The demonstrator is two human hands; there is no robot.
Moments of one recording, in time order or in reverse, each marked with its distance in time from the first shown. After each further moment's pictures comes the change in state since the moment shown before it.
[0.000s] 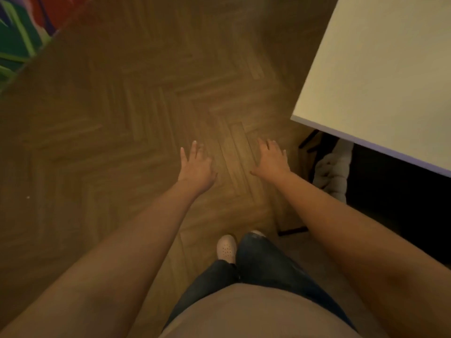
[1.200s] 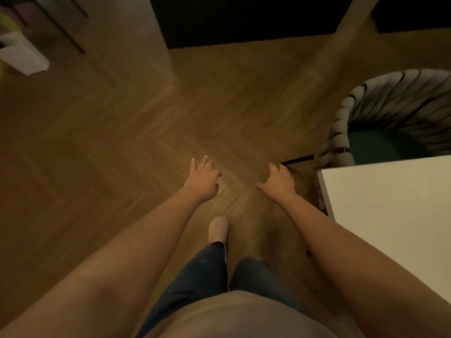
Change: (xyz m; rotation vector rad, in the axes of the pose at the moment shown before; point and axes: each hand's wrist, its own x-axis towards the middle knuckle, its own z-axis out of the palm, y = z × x) left_hand 0.768 0.076 -0.420 0.216 -0.063 0.581; right_hand 0.644 0.086 -0.359 0.415 0.143 0.604
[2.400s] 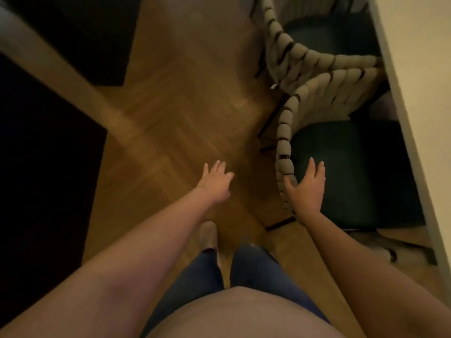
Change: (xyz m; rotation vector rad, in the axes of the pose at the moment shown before) left_hand 0.627 0.367 -0.359 0.871 -0.294 1.243; right_hand 0.359 0.123 -0.316 0.789 0.970 1.331
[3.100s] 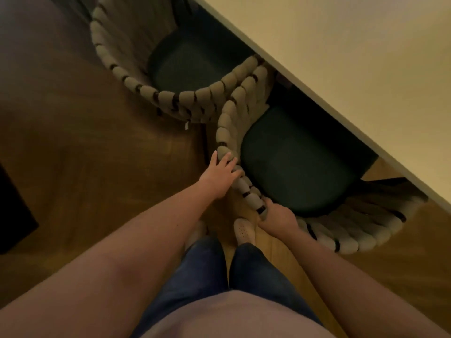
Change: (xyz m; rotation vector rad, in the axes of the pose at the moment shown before) left_hand 0.228 0.072 -0.160 0.898 0.036 0.809; right_hand 0.076 -0.039 0.028 0.053 -0.328 0.410
